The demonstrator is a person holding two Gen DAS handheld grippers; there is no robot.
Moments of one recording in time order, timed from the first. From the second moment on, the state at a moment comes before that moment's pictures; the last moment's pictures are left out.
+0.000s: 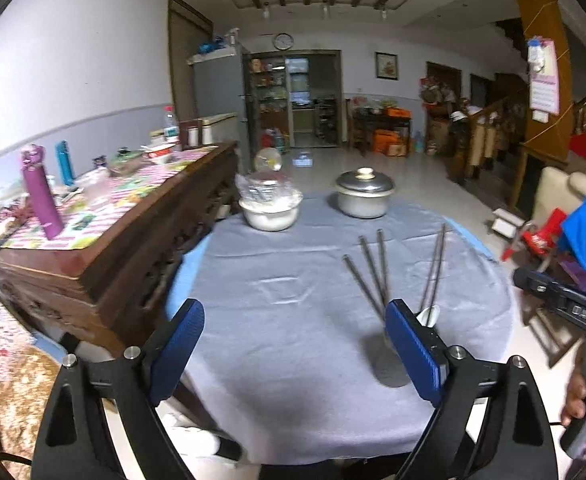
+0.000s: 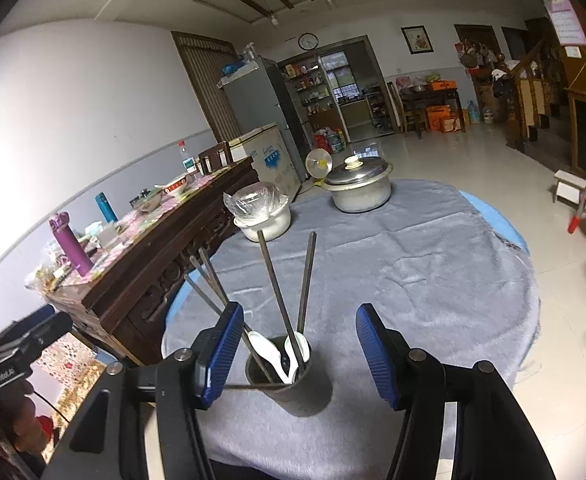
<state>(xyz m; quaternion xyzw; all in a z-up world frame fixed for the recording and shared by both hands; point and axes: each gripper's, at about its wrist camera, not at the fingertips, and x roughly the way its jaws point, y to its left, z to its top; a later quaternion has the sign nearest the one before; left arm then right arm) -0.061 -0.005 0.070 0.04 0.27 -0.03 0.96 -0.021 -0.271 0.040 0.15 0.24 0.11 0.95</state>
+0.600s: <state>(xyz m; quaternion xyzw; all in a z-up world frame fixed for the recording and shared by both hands) -0.087 0.003 0.084 0.05 0.25 0.04 0.97 -0.088 -0.232 0.074 0.08 0.20 0.09 0.97</state>
